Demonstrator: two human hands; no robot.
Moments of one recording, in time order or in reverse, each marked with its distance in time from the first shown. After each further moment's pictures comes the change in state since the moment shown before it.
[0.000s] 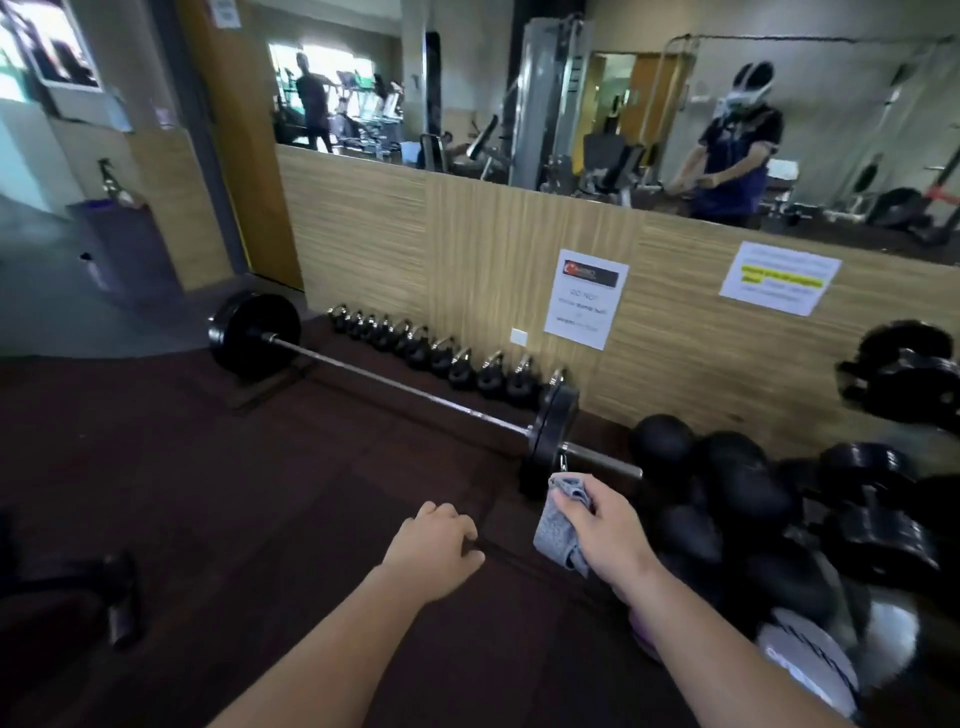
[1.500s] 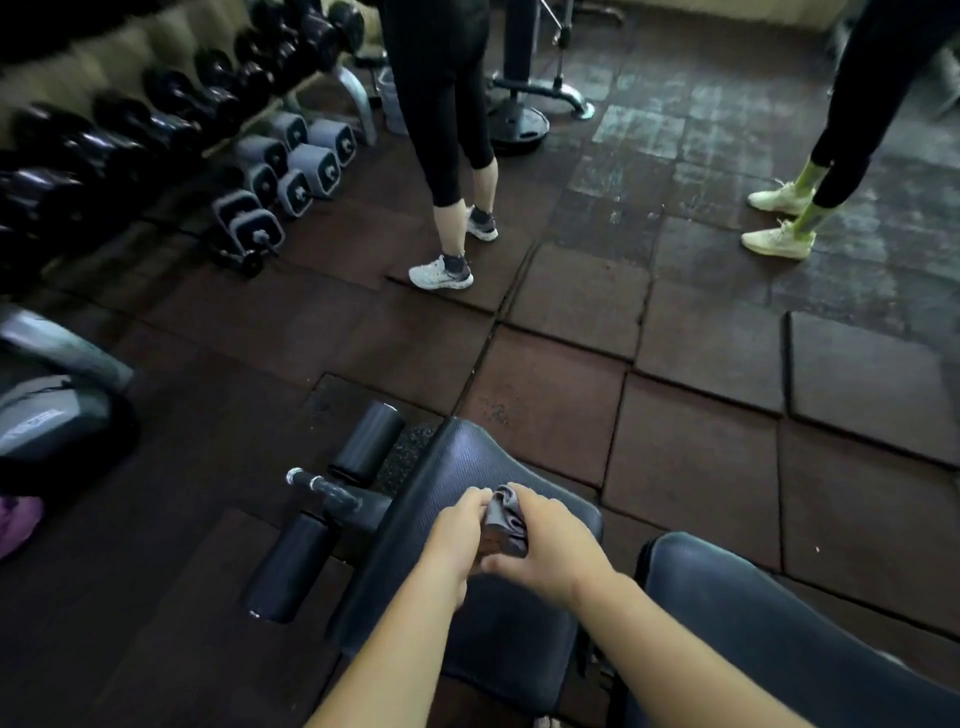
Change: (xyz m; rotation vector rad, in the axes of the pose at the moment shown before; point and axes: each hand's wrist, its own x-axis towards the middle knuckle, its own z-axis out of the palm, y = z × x) left_hand -0.814 0.529 0.451 -0.372 -1.294 0.193; right_hand -1.103 0.297 -0.104 -0.149 0.881 0.945
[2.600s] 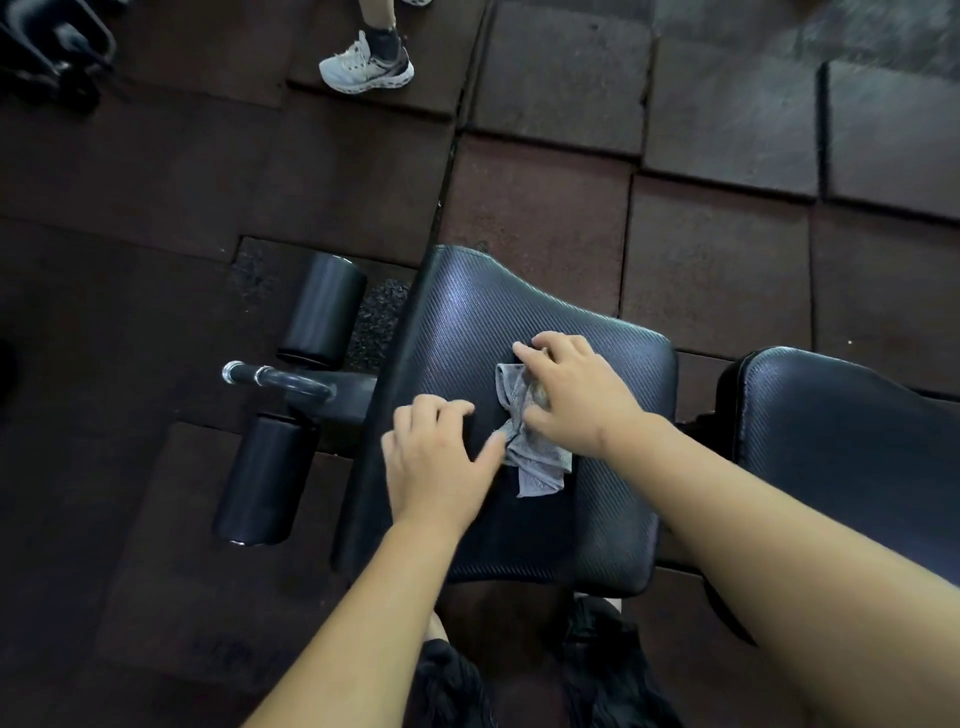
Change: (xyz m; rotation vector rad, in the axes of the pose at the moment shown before) left_hand 0.158 -0.143 -0.078 1.155 0.384 0.748; right_hand 0.103 0.092 0.129 -0.382 -0.011 0.086
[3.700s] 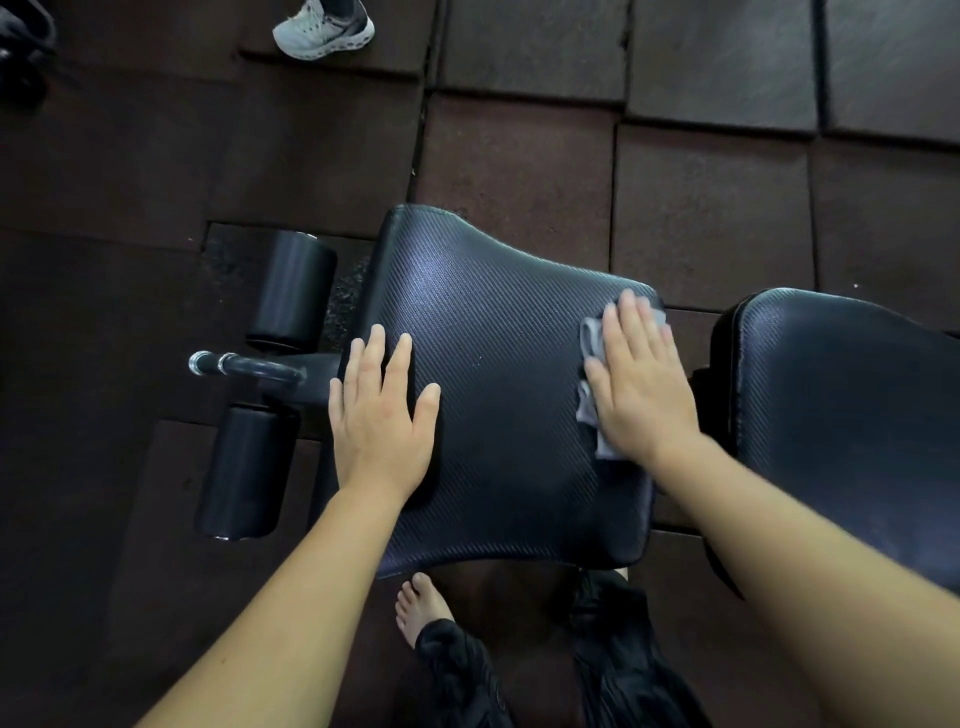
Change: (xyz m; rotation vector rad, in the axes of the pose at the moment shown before) left_hand 0.018 -0.032 0.021 -0.009 -0.035 0.032; right_hand -0.054 0.072 0.066 -0.079 0.279 0.314
